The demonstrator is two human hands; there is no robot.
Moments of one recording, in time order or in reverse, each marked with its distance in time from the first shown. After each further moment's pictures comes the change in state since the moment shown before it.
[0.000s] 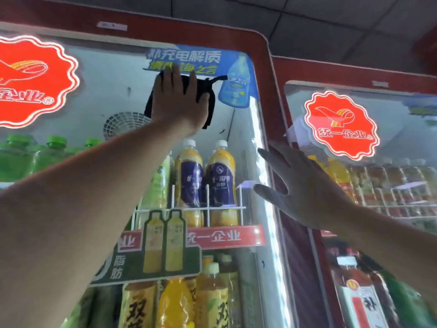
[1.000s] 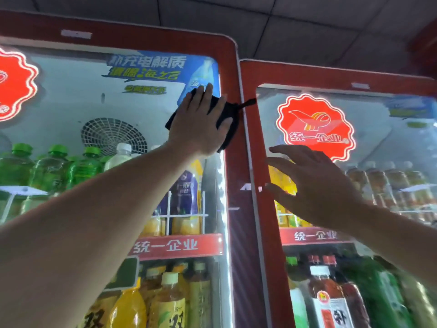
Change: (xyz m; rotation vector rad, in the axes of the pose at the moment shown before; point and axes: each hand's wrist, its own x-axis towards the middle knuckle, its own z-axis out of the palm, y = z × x) left_hand -0.010 0.108 0.015 0.022 0.063 0.277; right_hand -0.016 0.092 -0.032 -0.130 0.205 -0.180
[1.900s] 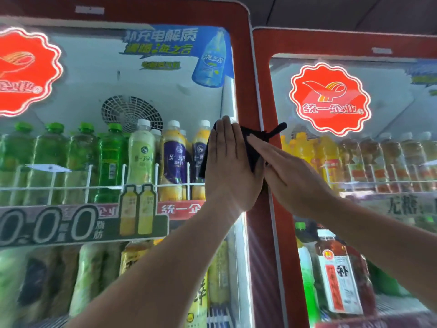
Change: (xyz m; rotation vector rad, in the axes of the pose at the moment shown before) left_hand -0.135 0.078 0.004 -0.259 0.032 -0.135; right_hand -0.016 -0.064 0.010 0.607 -0.066 0.084
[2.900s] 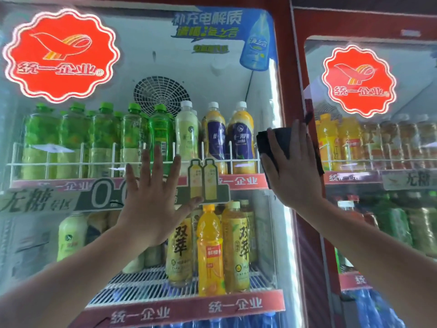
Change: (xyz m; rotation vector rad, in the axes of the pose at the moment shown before) left_hand -0.132 -0.189 -0.119 0.249 -0.552 -0.120; right_hand -0.004 -0.044 0.091 -0.556 0.213 0.129
